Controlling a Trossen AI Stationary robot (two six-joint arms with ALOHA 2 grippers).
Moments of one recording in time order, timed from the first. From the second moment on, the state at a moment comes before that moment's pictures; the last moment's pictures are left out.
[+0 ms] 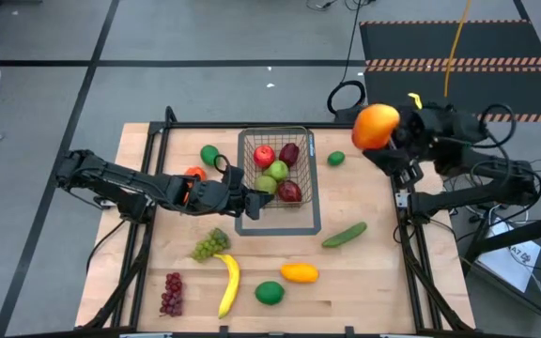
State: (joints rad) left arm -0.22 1.39 1.15 -0.17 -0.44 -1.08; right arm -0.12 0.90 1.11 0.28 -0.26 0.21
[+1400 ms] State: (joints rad) left arm -0.16 1.39 1.15 -0.17 -0.39 -1.22; right arm -0.13 0.90 1.21 0.33 0.21 -1.01
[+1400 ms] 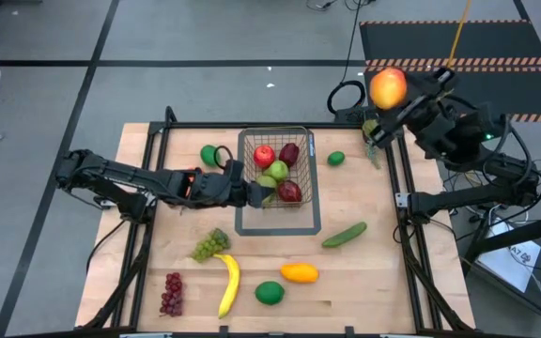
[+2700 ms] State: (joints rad) left arm -0.16 1.39 1.15 -0.19 -0.38 -1.25; right arm -0.02 1.00 1.21 0.25 0.37 -1.69
